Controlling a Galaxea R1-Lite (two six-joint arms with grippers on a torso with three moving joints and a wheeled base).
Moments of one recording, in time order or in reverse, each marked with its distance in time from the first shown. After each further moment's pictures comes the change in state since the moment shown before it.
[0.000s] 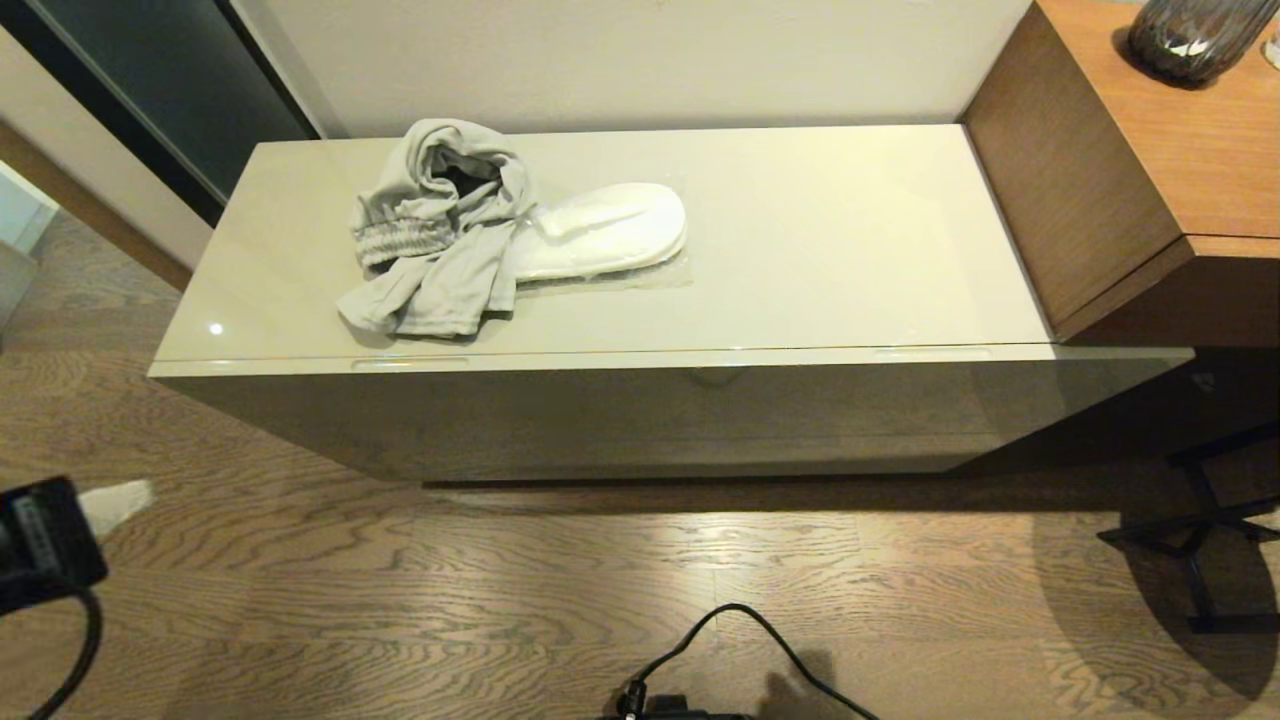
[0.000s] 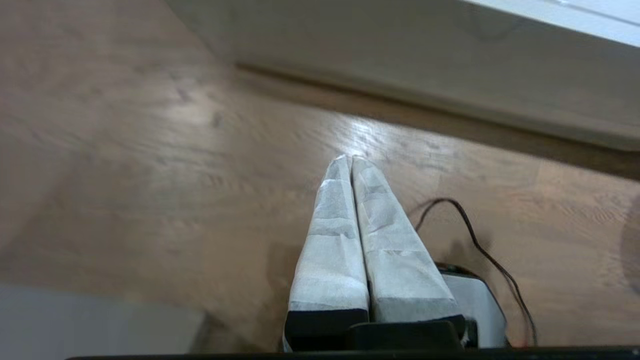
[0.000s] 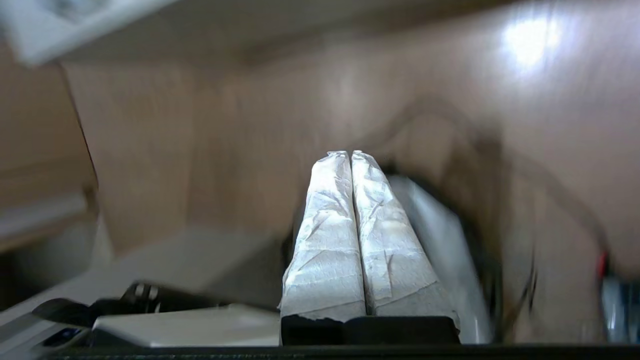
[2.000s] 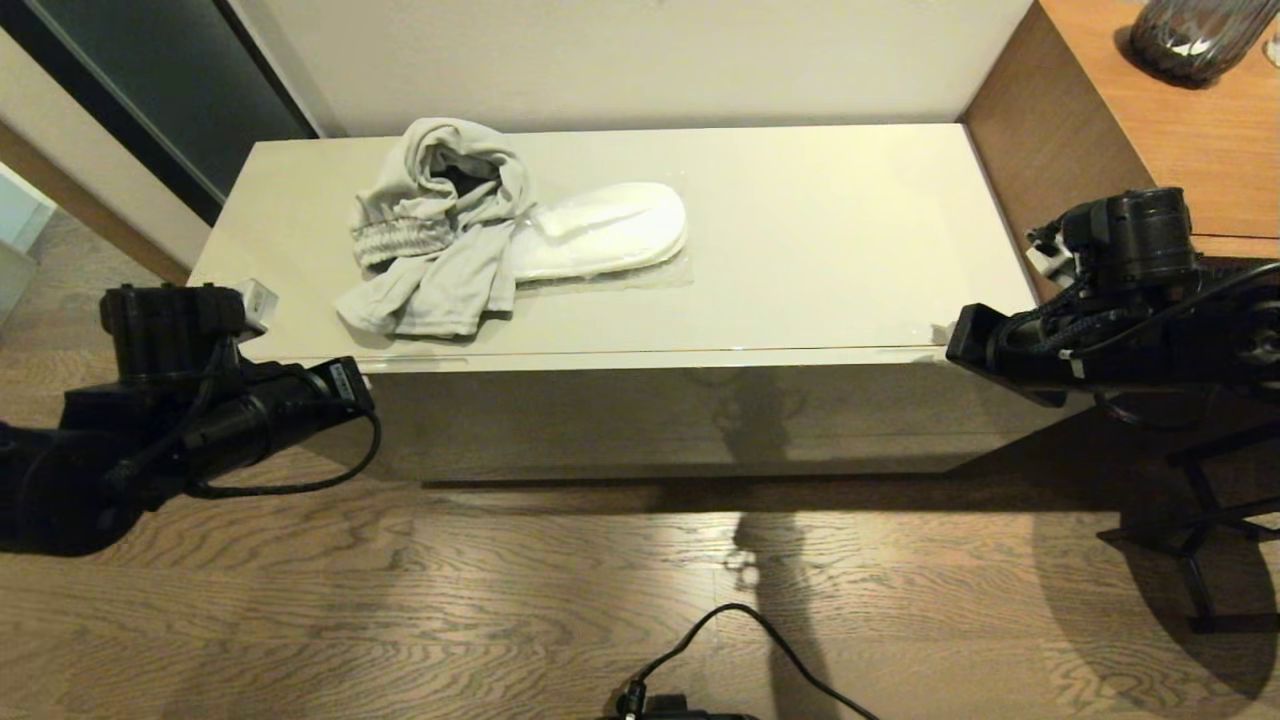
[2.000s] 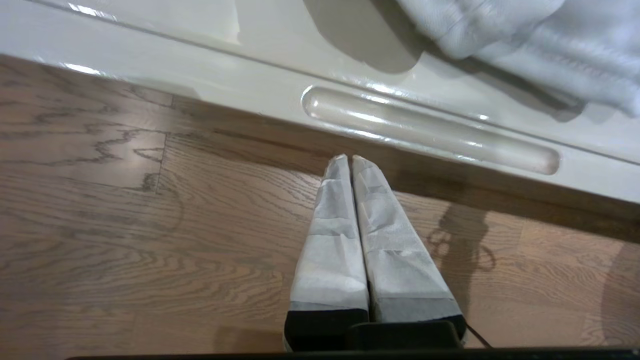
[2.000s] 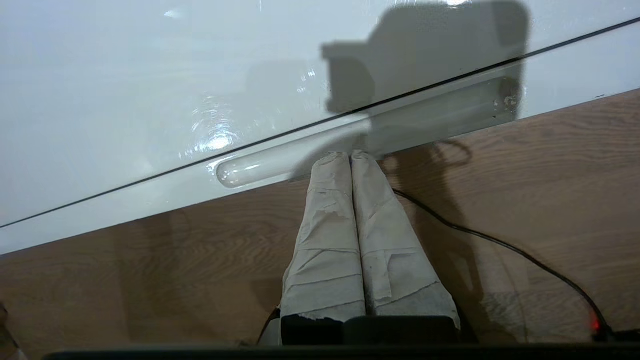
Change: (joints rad) left arm -0.049 0.706 -0.144 -0.624 -0.018 -0.070; right arm 0.126 0.889 -0.319 -0.515 -0.369 0.123
